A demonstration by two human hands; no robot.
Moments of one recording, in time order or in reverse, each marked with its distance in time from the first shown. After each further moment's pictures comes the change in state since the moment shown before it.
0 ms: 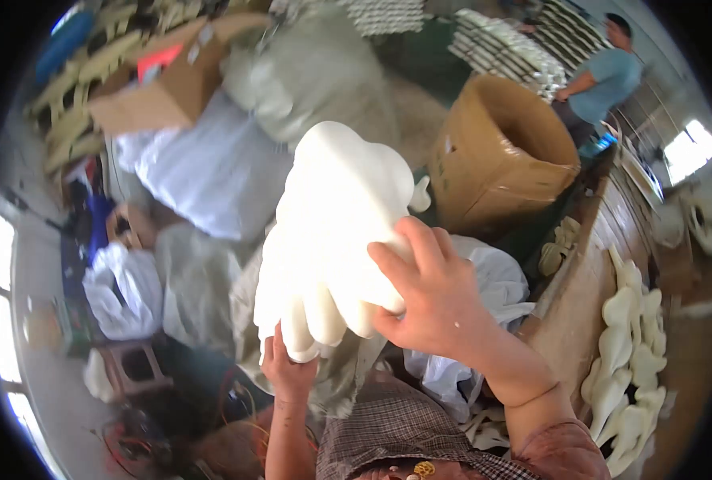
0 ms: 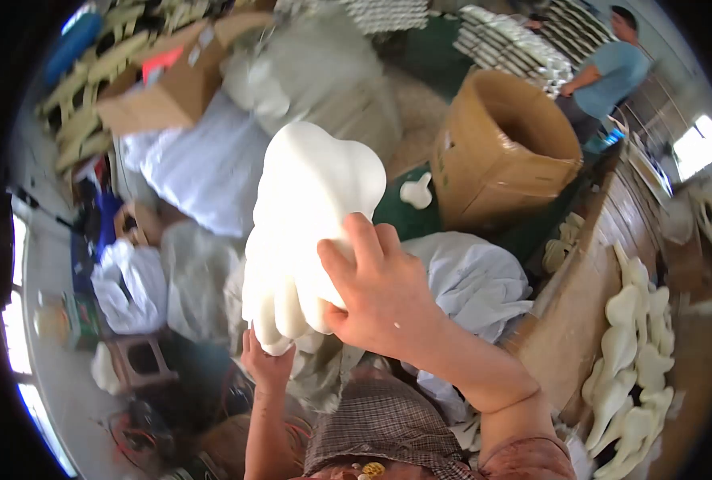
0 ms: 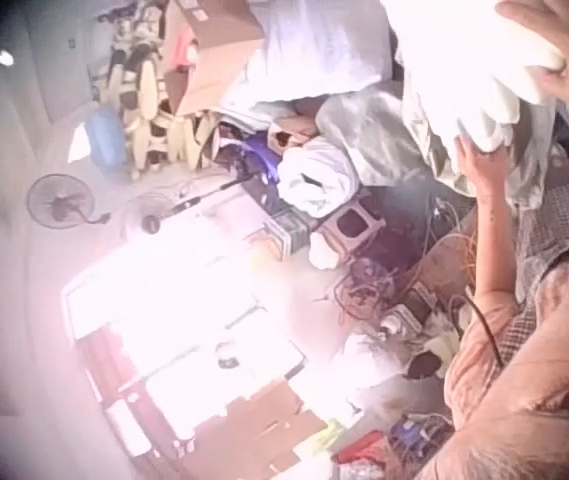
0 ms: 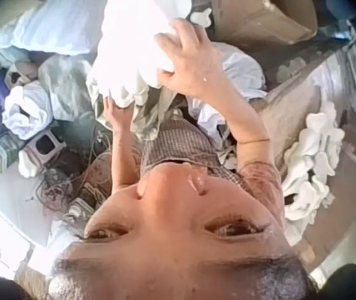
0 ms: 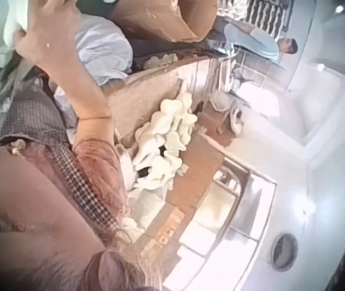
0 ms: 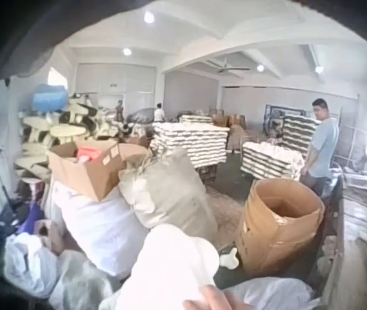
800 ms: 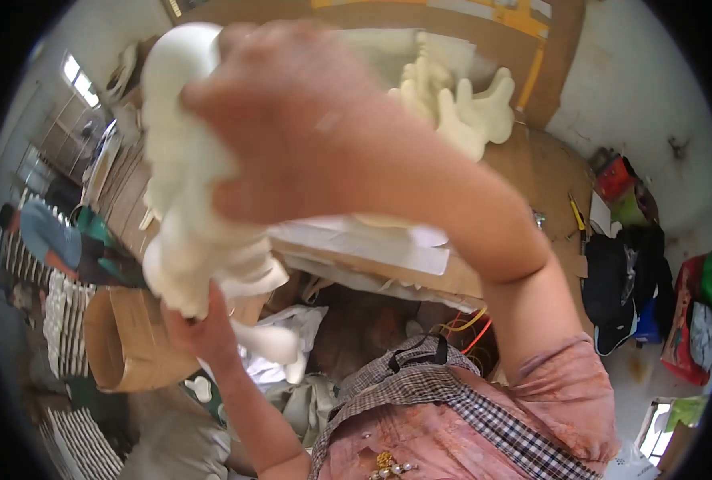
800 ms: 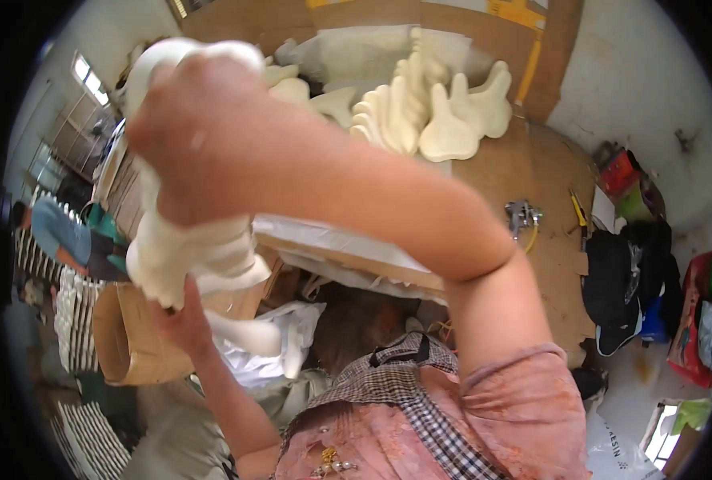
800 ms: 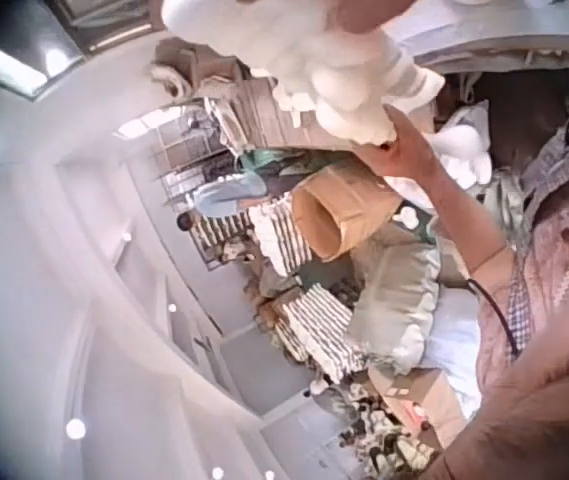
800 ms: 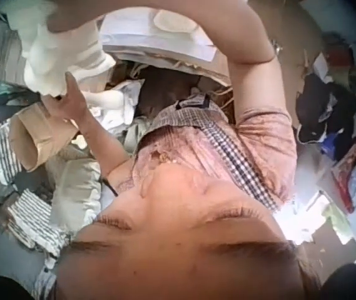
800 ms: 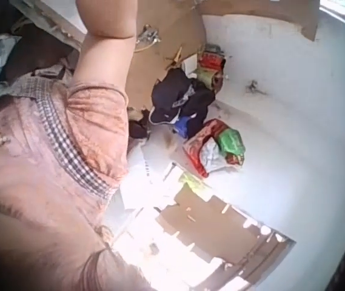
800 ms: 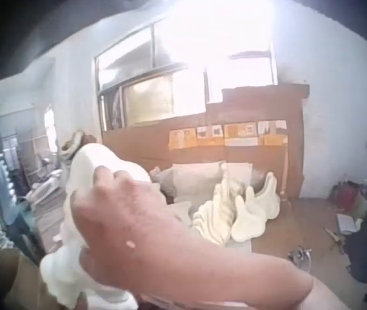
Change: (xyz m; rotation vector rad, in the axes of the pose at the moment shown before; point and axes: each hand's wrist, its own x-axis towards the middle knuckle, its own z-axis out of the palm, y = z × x) left_hand -0.163 0.482 -0.084 -1.296 -1.073 0.776; right_hand -0.397 -0.314 -0.427 -1.254 0.460 1.175
